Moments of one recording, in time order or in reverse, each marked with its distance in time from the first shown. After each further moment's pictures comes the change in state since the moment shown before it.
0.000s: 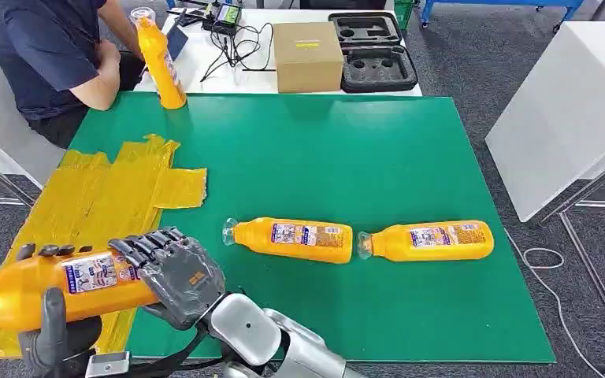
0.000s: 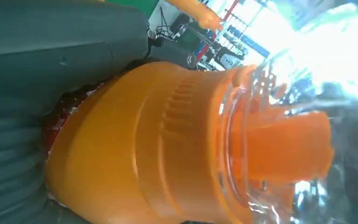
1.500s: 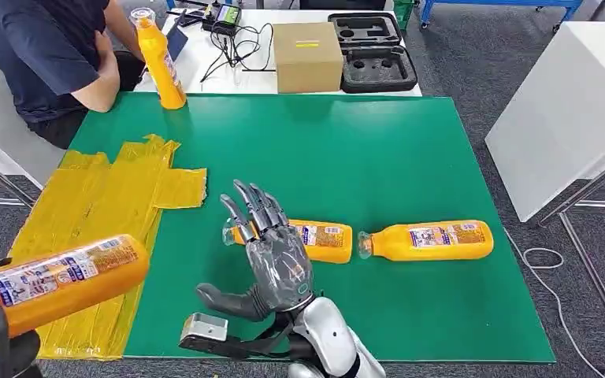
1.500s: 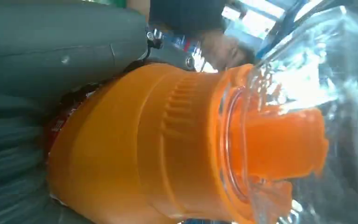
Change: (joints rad) left arm 0.020 -0.021 0.122 -0.128 -0.253 0.139 -0.147; right arm 0.305 -0.121 -0.328 -0.405 0.044 -0.137 -0.062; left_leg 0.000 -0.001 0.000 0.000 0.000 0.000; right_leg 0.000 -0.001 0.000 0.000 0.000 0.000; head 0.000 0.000
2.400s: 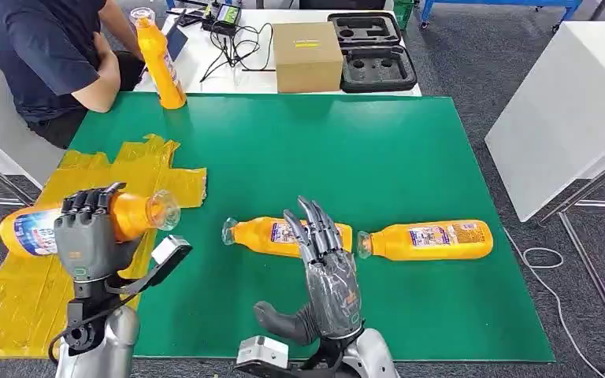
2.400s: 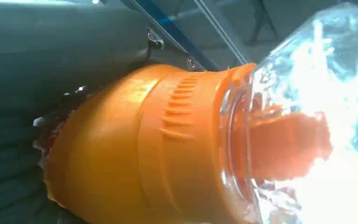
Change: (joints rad) left arm -0.507 0.107 0.007 0.779 -1.764 0.736 0.194; right arm 0.180 -0.135 -0.045 -0.196 -0.098 -0.113 -0.030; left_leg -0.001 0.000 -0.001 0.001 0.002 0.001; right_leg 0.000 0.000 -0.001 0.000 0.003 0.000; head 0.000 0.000
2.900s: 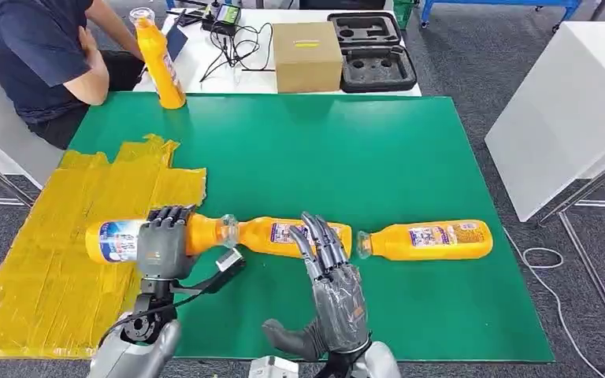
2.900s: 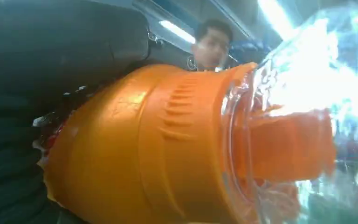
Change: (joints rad) left arm -0.115 0.161 -0.449 0.391 -0.008 0.000 0.387; right arm 0.021 -0.061 0.027 -0.011 -0.034 -0.036 -0.010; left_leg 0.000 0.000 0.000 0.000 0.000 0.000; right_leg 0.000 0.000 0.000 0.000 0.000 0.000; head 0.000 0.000
